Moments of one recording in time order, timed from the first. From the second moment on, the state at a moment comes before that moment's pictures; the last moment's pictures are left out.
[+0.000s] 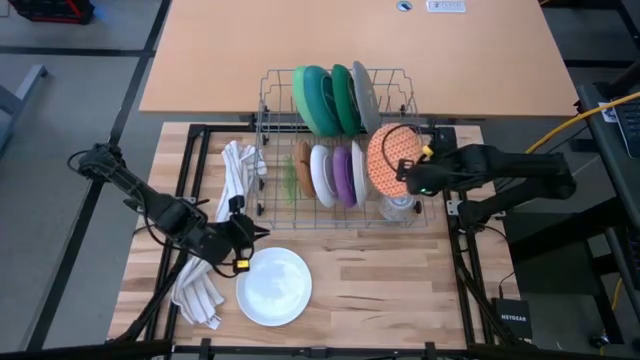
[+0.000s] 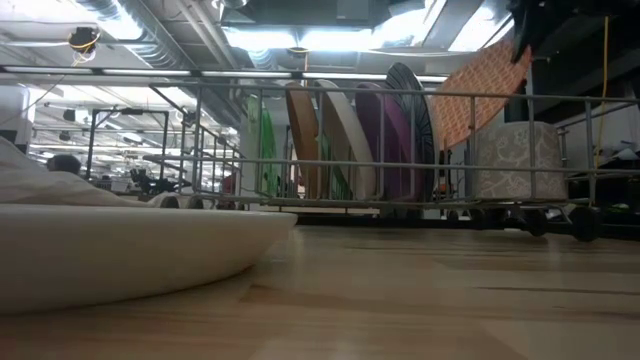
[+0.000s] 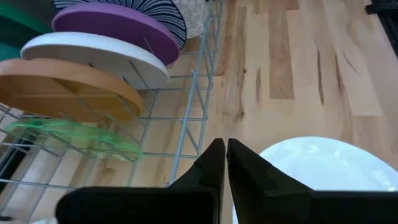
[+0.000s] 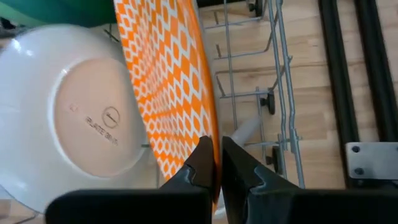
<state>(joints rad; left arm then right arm) -0.58 1.19 1.04 -0.65 -0.69 -0.38 0.07 1.19 1.38 -1.55 0.52 1.67</state>
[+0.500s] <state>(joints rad) -0.57 1.19 1.04 -0.65 -0.69 -0.33 0.07 1.27 1.52 -1.59 0.52 1.69</state>
